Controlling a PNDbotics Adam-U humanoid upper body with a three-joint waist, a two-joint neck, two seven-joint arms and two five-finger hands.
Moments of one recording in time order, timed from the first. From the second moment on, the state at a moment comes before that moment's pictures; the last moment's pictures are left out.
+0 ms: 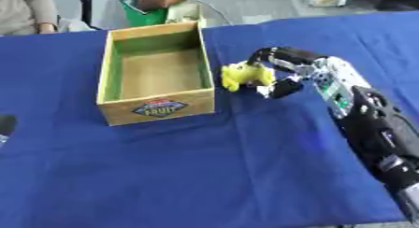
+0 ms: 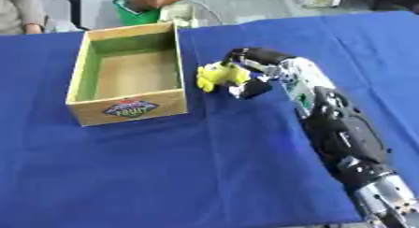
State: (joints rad) left arm -0.12 0.24 0.17 -1.73 0.19 -0.08 0.16; right arm -0.88 -0.33 0.13 -0.93 0.96 -0.39 0.41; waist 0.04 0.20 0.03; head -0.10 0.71
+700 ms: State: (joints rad) left arm -0.12 0.24 0.17 -1.73 0.20 -0.08 0.16; right arm -0.89 -0.31 0.13 -0.93 1.08 -0.37 0.37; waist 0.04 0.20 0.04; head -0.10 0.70
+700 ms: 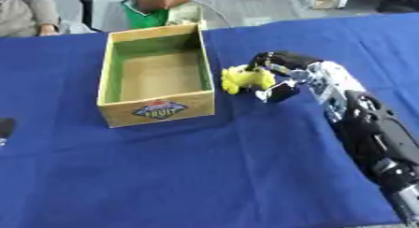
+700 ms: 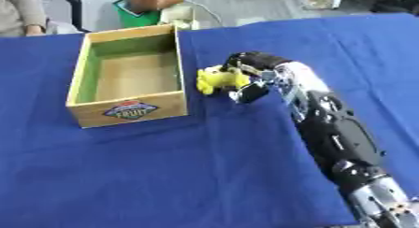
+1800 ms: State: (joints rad) left arm -0.12 0.24 0.17 -1.73 0.20 -0.08 0.16; right arm -0.89 -0.29 0.14 -0.93 1.32 -0.30 0.10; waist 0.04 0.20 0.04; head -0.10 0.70
